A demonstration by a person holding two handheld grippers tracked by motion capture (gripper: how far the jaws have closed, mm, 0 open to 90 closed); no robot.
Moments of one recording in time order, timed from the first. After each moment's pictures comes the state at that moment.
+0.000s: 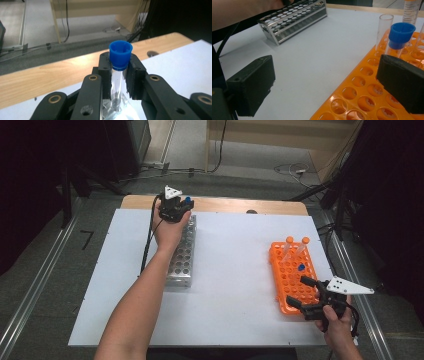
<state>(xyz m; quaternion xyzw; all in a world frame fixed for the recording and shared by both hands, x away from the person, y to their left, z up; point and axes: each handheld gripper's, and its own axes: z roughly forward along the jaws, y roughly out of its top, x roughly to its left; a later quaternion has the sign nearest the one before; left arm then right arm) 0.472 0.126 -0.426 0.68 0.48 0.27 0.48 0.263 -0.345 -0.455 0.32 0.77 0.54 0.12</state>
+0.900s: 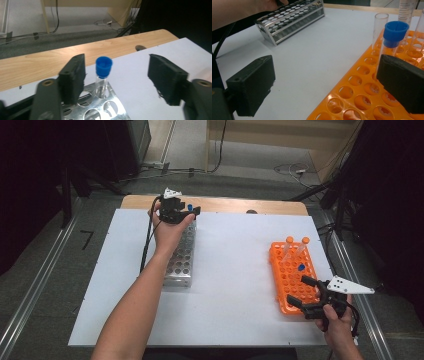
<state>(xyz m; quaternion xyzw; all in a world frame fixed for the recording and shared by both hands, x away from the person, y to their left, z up) 0.456 0.128 -0.416 0.68 0.48 0.22 0.51 0.265 -0.347 -0.456 0.33 0.77 0.54 0.12</state>
